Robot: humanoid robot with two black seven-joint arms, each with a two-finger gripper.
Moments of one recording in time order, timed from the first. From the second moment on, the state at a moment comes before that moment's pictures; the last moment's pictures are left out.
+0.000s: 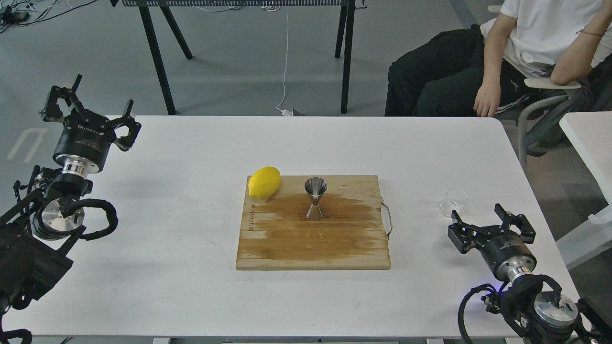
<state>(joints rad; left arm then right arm) -0.55 0.41 -0.96 -0.69 -0.06 -0.49 -0.42 0.02 -0.21 1.29 1.06 0.41 0.13 0.00</state>
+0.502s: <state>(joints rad) -0.57 0.41 -0.95 -0.63 -0.05 -0.49 -0.42 0.20 -0.14 1.25 0.86 0.41 0.10 -0.01</state>
